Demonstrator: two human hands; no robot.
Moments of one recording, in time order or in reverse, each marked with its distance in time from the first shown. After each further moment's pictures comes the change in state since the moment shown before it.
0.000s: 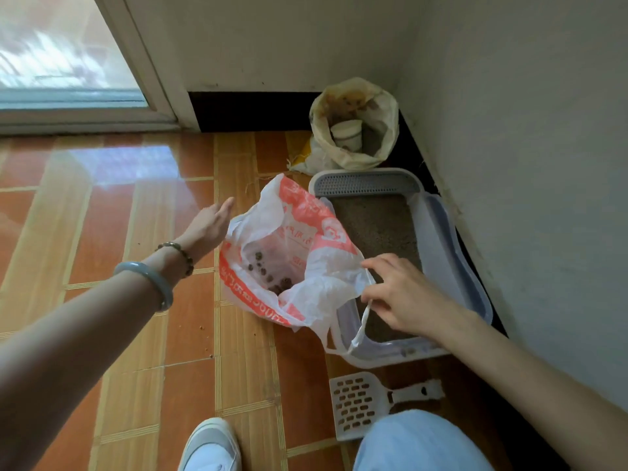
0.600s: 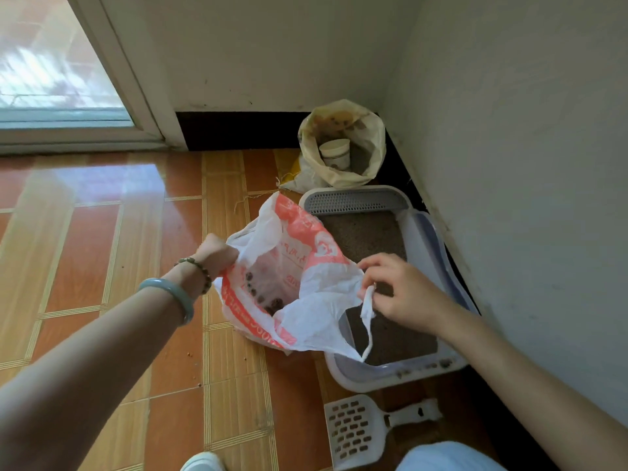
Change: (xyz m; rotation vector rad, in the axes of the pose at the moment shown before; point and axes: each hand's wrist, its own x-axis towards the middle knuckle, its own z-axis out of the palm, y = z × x) left_hand 0.024 0.007 0.031 -0.046 -0.057 -0.330; right_hand 0.017 0.017 -0.016 0.496 0.151 0.203
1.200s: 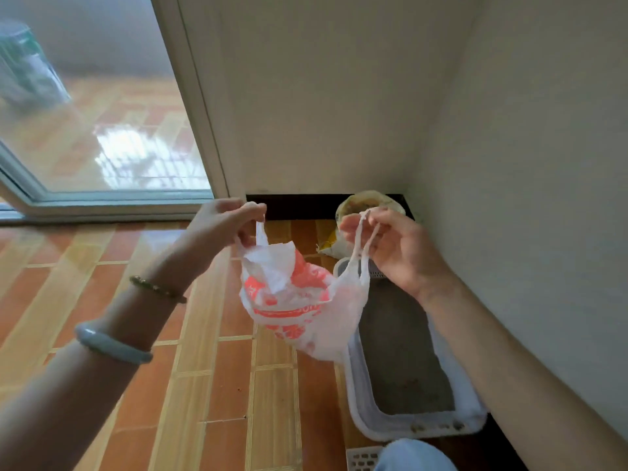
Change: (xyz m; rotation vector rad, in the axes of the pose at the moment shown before) left_hand -0.172 0.090 -0.186 -0.484 0.057 0.585; right_hand 0.051 -0.140 -0.131 1.371 0.027 -0.065
